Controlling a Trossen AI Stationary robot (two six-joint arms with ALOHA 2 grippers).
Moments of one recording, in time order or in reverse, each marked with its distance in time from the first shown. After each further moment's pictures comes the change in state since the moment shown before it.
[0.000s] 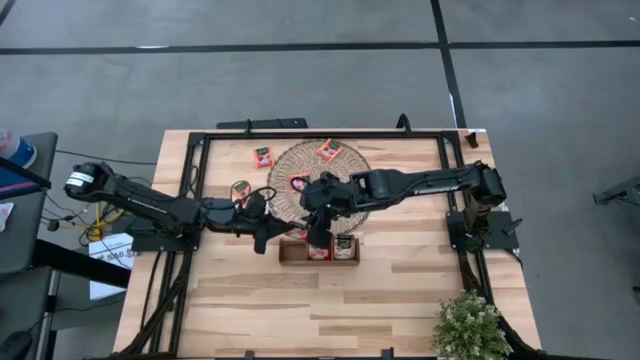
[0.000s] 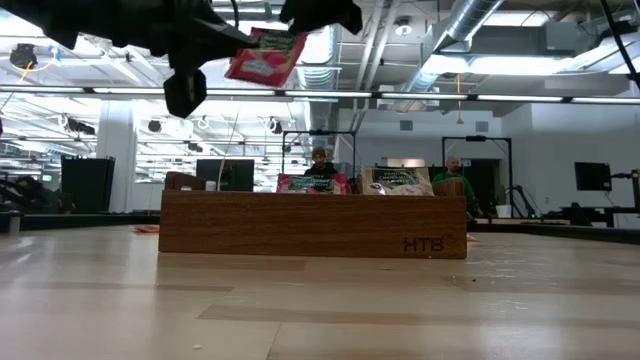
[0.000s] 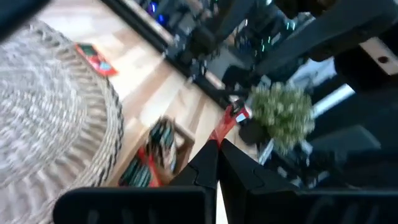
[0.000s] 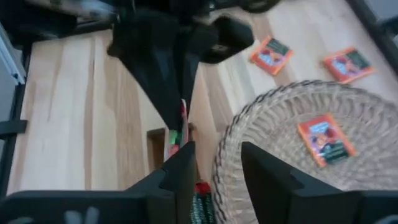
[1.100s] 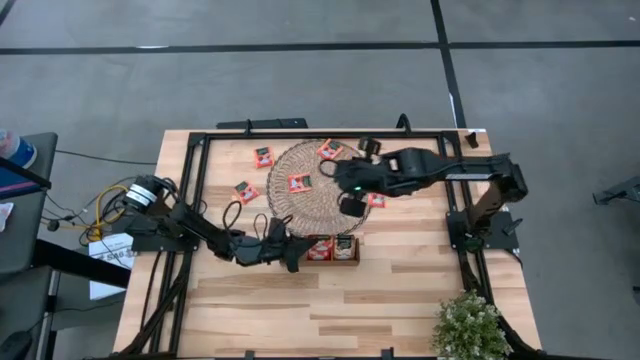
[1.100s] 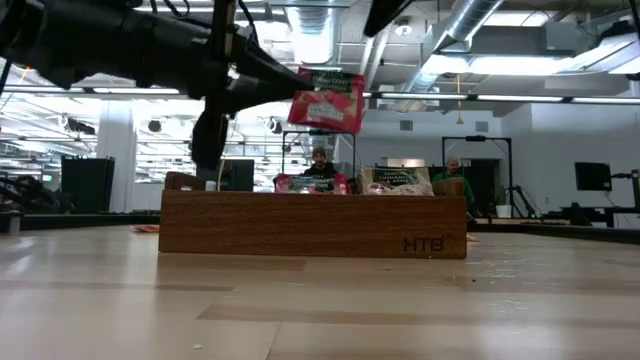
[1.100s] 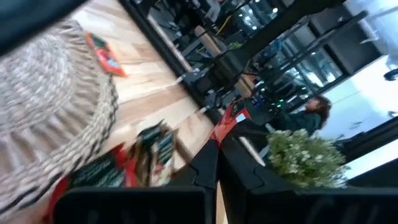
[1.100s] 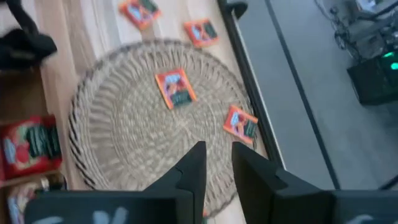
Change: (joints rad) left arm -0.203 0.625 0.111 0.606 -0.449 -0.140; right arm -0.039 -0.172 0.000 -0.364 0.394 -0.158
